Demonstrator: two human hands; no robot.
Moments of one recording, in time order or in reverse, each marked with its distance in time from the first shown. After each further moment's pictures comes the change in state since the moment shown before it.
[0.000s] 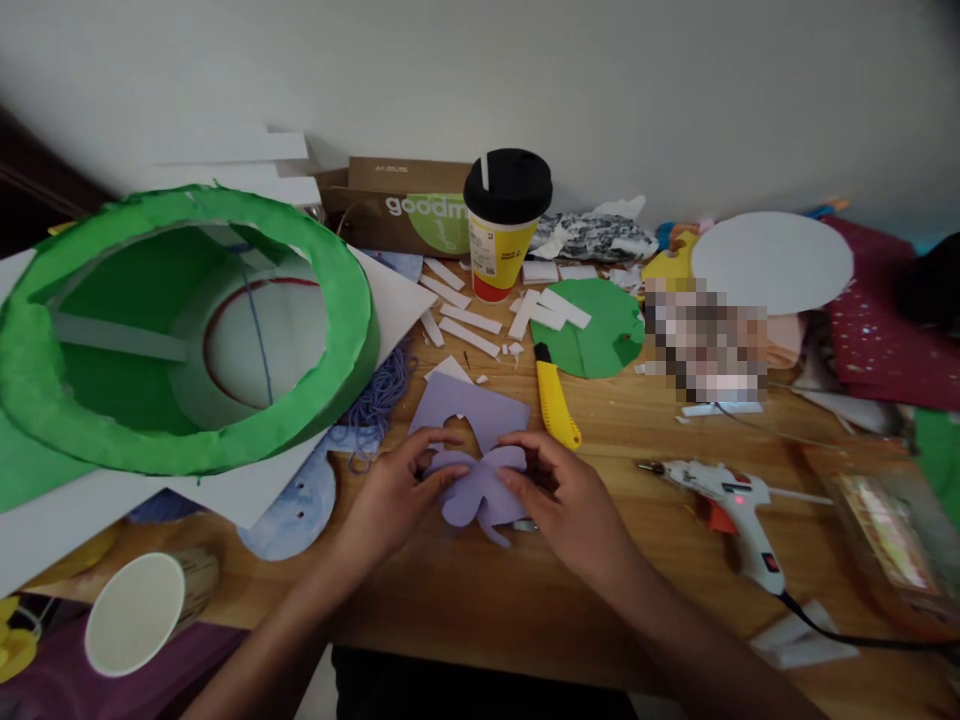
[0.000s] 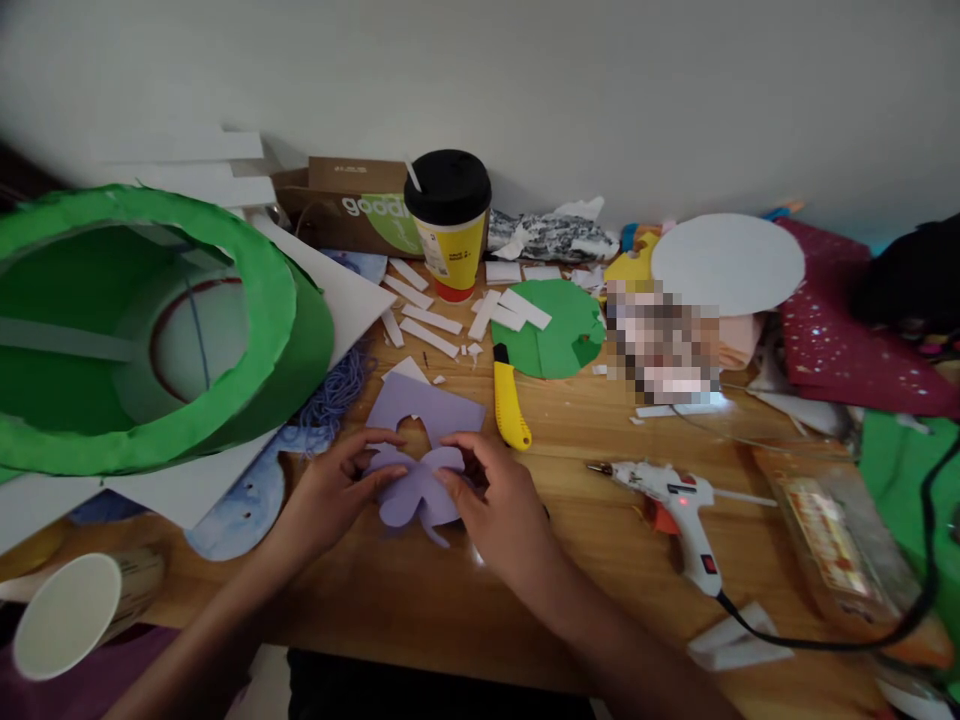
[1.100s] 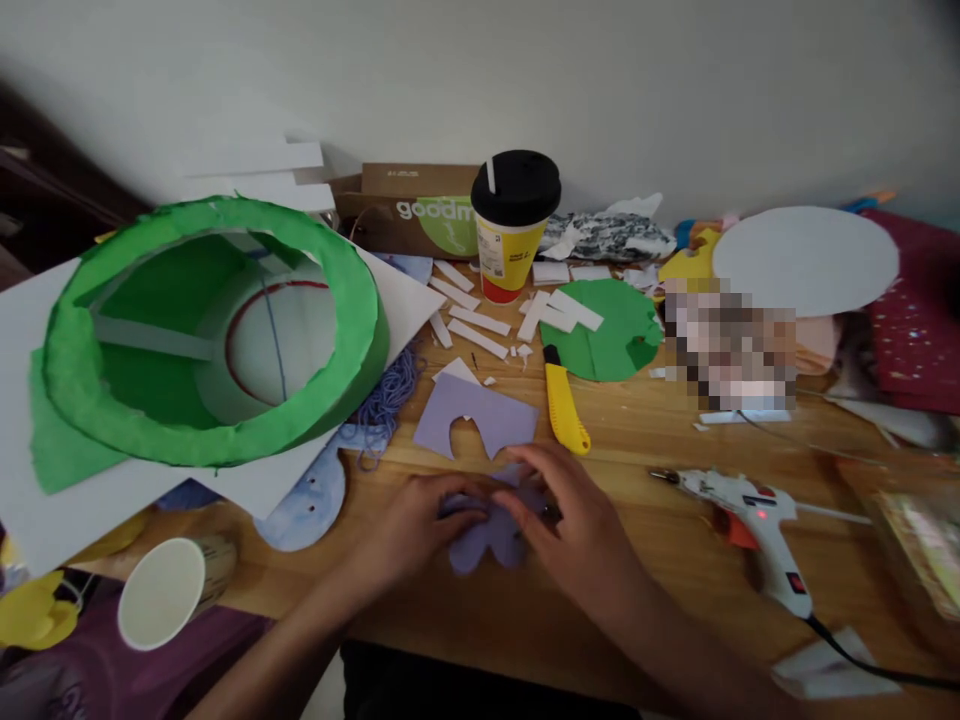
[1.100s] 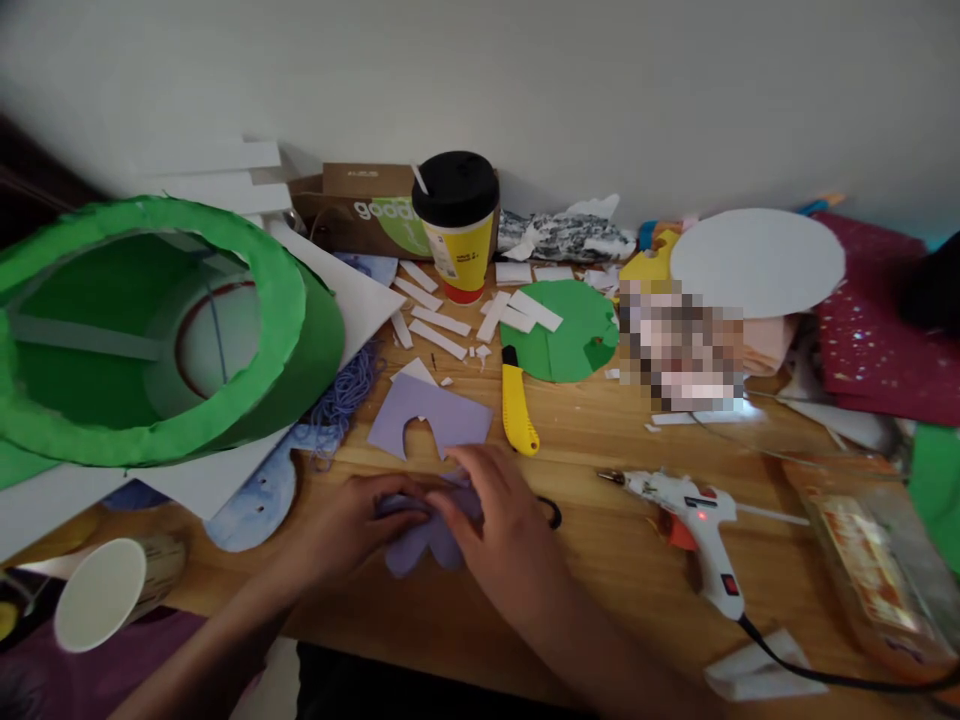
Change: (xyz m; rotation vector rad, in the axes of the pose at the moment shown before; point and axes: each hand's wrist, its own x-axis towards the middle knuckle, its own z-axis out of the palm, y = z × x) left_hand -0.012 0.001 0.006 0.020 -0.311 -0.006; right_hand -0.014 0.006 -0.003 -0.312 0.017 -0.258
